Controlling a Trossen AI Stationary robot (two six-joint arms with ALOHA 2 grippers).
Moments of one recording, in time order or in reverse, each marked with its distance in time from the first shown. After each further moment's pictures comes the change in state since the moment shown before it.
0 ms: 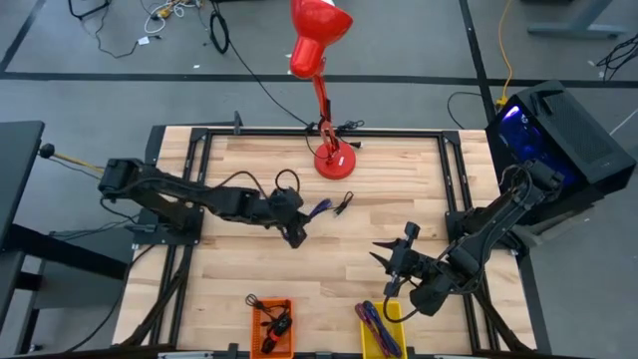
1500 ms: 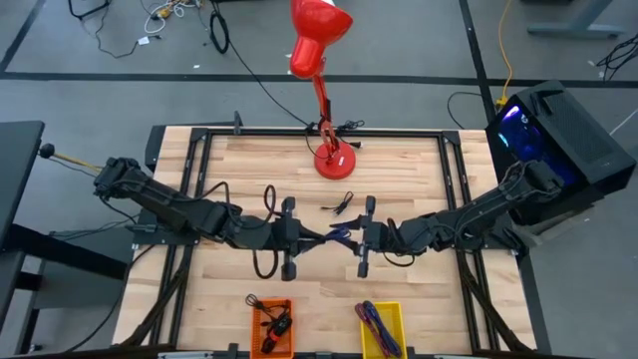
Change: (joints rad) left arm -0.236 -0.026 0.264 0.122 -0.184 0.475; right arm -0.321 0.000 -0.086 0.991 -0.458 -0.734
